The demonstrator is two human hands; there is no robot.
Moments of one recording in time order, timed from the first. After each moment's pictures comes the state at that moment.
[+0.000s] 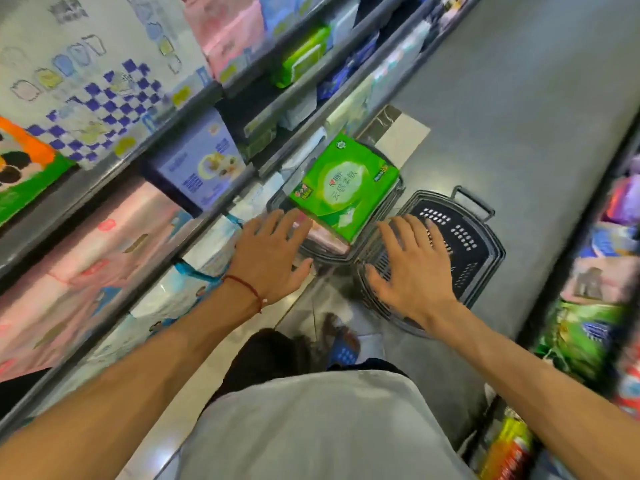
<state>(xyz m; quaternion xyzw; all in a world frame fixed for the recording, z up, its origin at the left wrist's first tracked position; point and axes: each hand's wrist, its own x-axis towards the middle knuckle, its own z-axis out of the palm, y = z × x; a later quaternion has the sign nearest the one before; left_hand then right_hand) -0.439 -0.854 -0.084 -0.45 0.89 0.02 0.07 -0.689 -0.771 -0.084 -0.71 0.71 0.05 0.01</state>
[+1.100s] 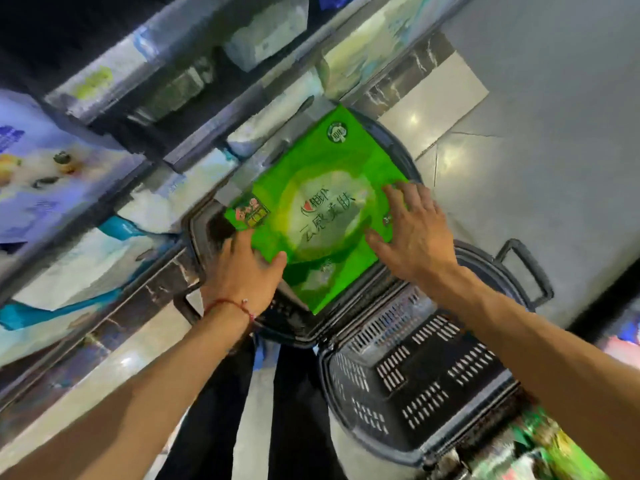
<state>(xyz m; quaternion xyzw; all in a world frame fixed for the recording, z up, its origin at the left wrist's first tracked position) -0.577 -1.094 -0.375 -0.76 0.50 0.40 0.06 -0.838 -1.126 -0.374 -0.70 0.68 0.11 0.20</state>
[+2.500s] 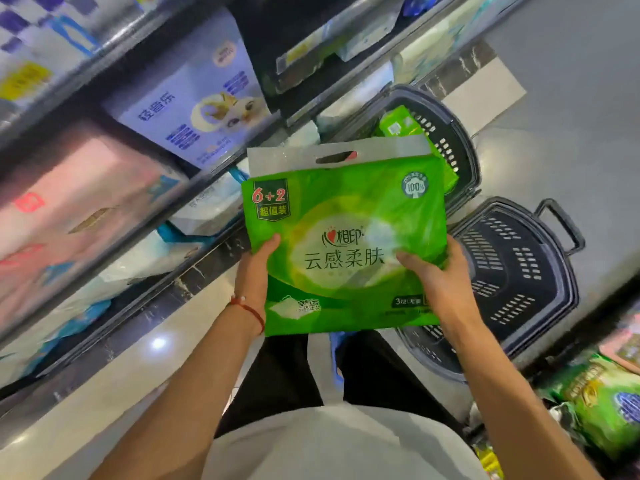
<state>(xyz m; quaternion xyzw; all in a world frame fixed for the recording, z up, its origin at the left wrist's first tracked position) -0.419 -0.944 -0.273 -0.72 0.06 0.62 -0.31 -0.686 -0.934 -0.230 -0.26 0.78 -0.24 0.52</state>
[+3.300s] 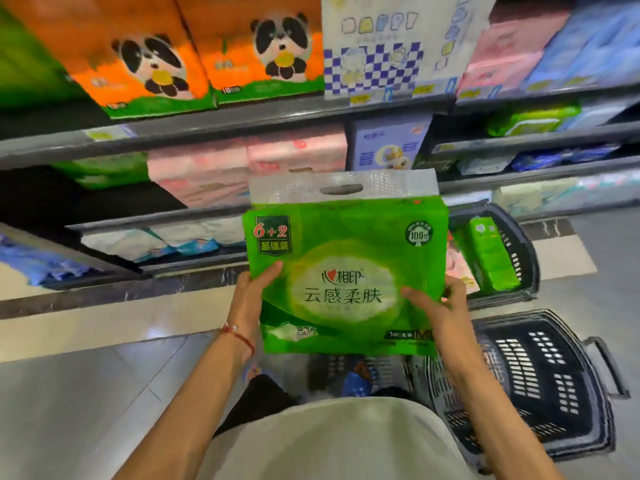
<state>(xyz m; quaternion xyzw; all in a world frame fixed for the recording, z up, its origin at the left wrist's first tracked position) -0.330 -0.647 -0.111 -0.69 0.03 0.47 -0.55 -0.597 -0.755 -0.079 -0.44 0.58 -0.26 0.63</state>
